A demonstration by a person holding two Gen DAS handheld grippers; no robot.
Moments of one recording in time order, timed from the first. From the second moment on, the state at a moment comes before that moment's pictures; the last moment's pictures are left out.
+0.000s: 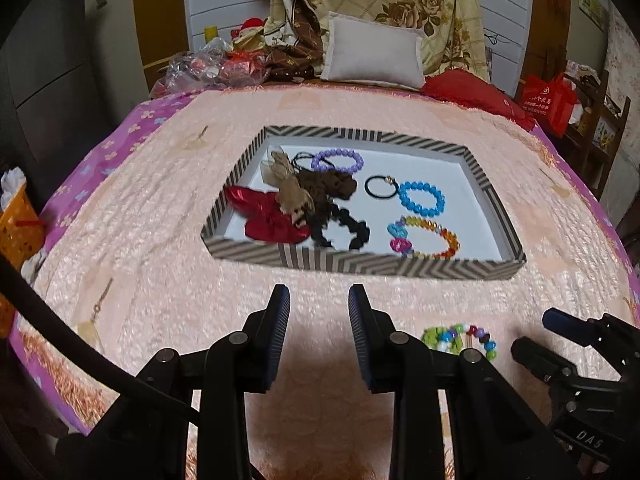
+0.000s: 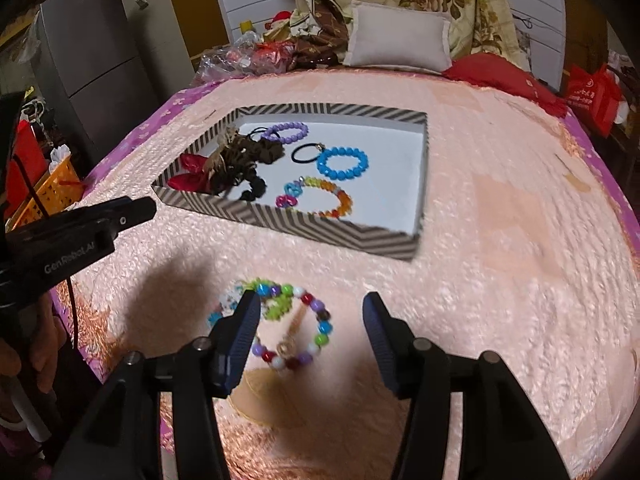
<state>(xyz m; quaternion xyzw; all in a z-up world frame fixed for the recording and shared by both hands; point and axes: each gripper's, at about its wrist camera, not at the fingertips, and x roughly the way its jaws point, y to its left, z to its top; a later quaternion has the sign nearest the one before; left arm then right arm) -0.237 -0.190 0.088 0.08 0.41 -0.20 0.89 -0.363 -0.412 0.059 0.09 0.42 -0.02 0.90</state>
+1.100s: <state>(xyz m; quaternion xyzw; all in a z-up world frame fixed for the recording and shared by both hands) -0.243 -0.182 0.050 0.07 0.47 -0.21 0.85 -0.345 -0.403 0.010 -0.01 0.46 -0.04 0.89</state>
